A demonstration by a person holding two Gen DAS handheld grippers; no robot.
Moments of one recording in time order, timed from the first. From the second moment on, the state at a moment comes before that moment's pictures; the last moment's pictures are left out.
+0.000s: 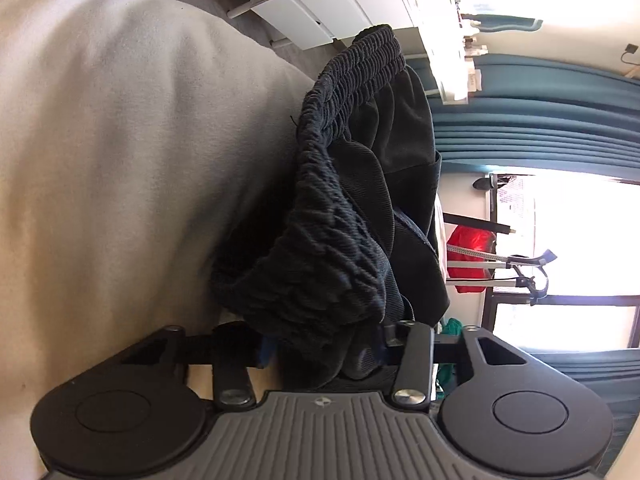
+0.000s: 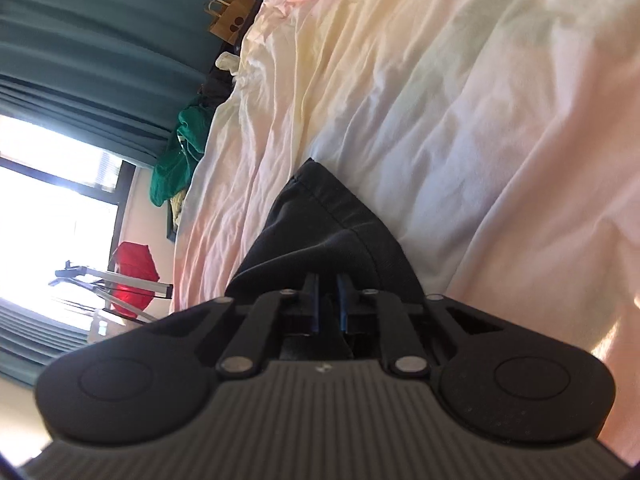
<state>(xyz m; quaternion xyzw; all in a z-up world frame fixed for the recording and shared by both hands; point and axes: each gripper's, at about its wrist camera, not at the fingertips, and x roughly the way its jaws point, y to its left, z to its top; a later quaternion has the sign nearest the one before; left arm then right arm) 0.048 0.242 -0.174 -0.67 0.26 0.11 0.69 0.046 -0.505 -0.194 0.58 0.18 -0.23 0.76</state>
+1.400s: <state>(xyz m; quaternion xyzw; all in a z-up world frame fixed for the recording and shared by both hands) -0.024 0.372 -0.121 -0.58 0.22 0.21 0.75 0.007 -0.476 -0.238 0.83 0.11 -0.12 0.53</state>
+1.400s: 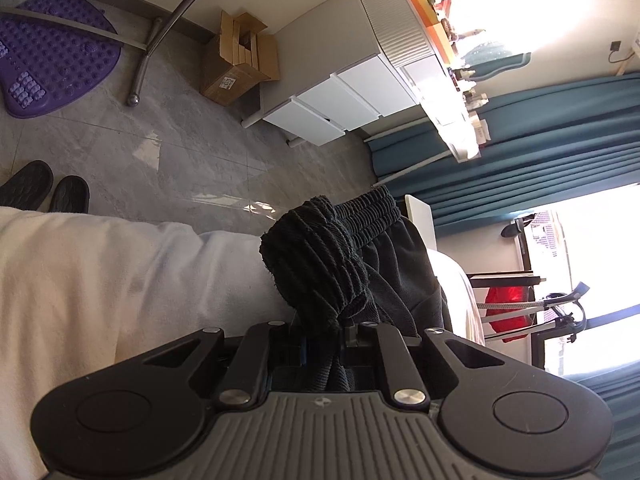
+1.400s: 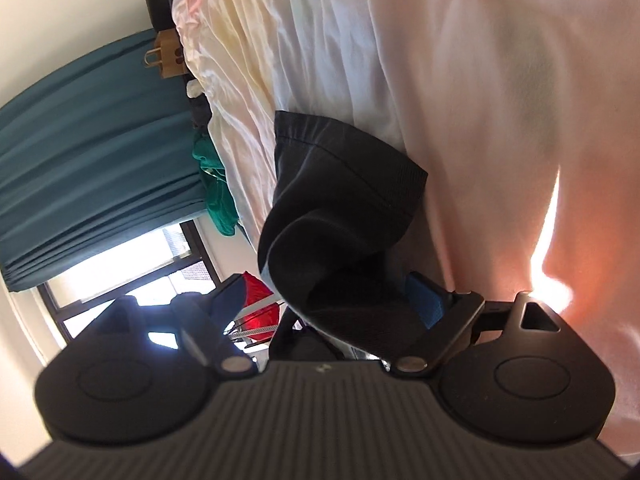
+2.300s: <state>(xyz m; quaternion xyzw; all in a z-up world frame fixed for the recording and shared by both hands) -0.024 0.369 -0.118 -0.57 0.22 0.22 0.76 0.026 -0.544 -0.218 0.67 0.10 -0.22 0.70</state>
